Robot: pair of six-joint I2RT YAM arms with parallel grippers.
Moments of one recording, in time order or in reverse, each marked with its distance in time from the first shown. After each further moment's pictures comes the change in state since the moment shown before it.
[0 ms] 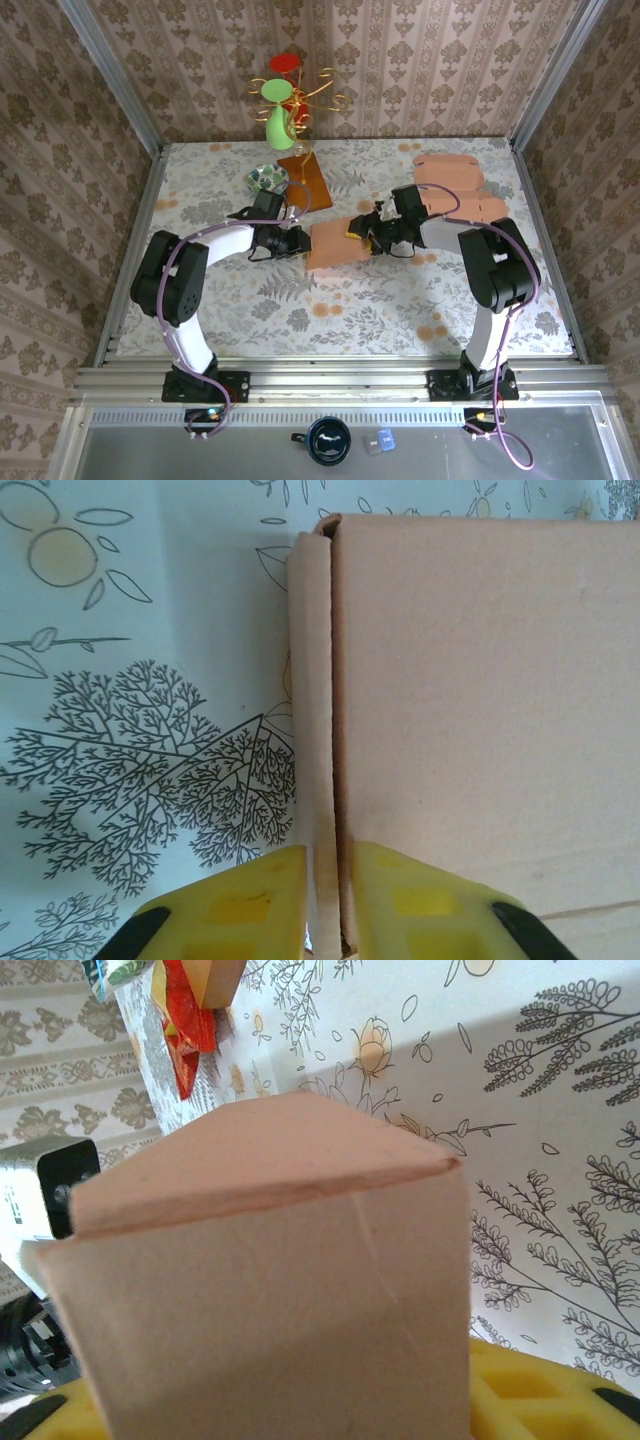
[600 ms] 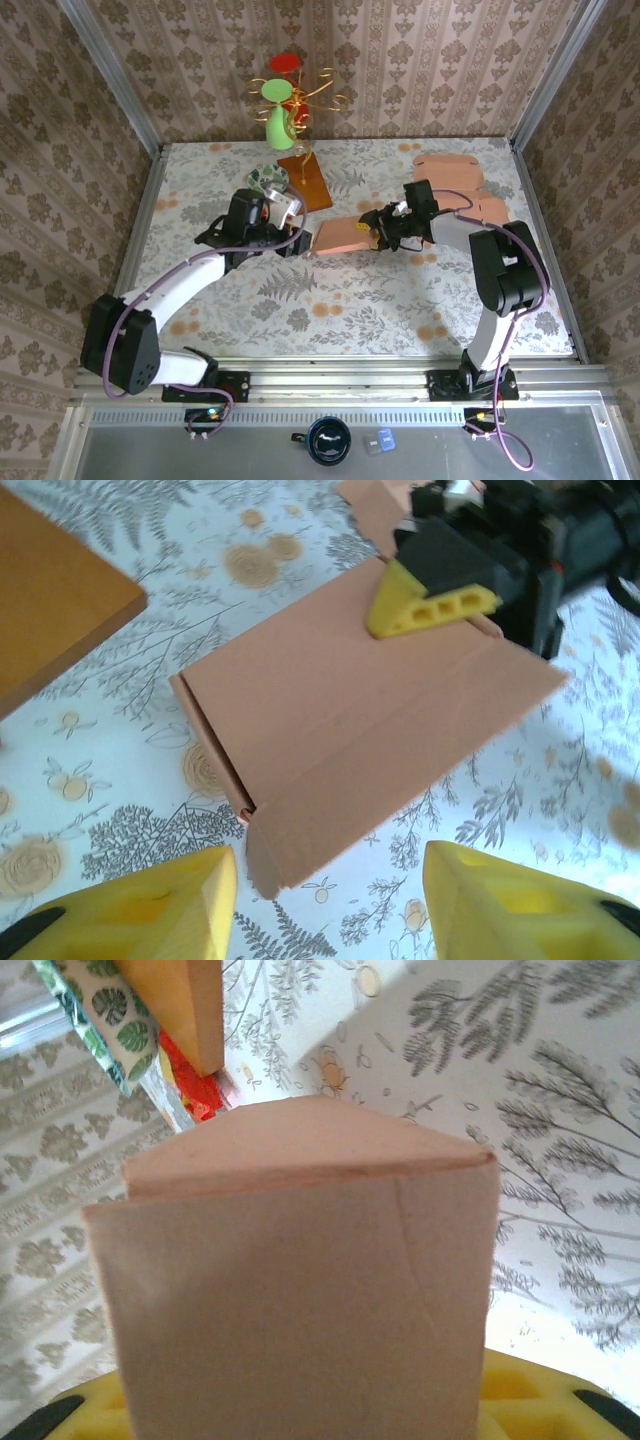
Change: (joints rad) left arm -0.065 -0.448 -0.151 0.063 -0.039 0.499; right arm -0.068 -0.048 0.010 -0.093 -0.030 0.305
